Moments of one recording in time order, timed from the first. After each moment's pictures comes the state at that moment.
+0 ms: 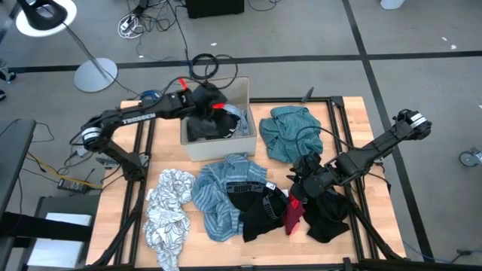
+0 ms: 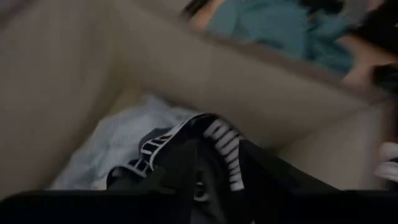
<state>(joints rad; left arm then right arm) 0.40 1.50 1.35 -0.60 -0.05 -0.19 0.50 1.18 0.83 -0.68 0.58 0.92</state>
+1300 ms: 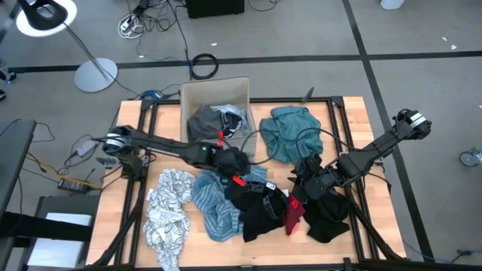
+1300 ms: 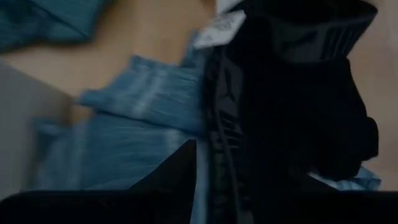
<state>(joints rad) -0.12 1.77 1.40 -0.60 0.00 -0.20 0.52 1.18 0.83 -0.69 0.57 0.92</state>
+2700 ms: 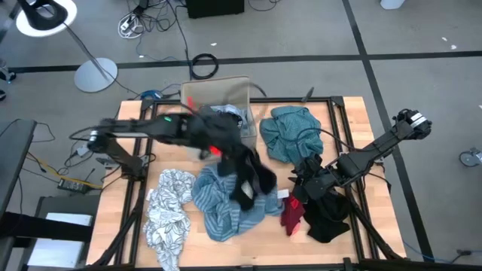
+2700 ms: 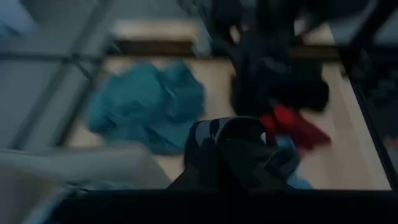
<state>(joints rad) -0.08 1.56 1.78 -0.82 -0.18 -0.08 0.52 1.18 0.83 -0.70 0.57 0.92</state>
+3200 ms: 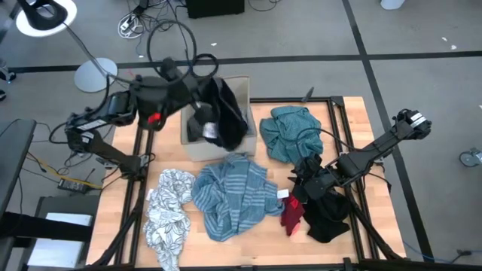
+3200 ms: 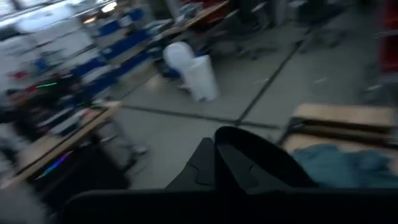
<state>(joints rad) 0.02 1.38 1.89 -0.69 -0.79 0.22 0.52 1.18 0.83 -0.69 0.58 0.92</state>
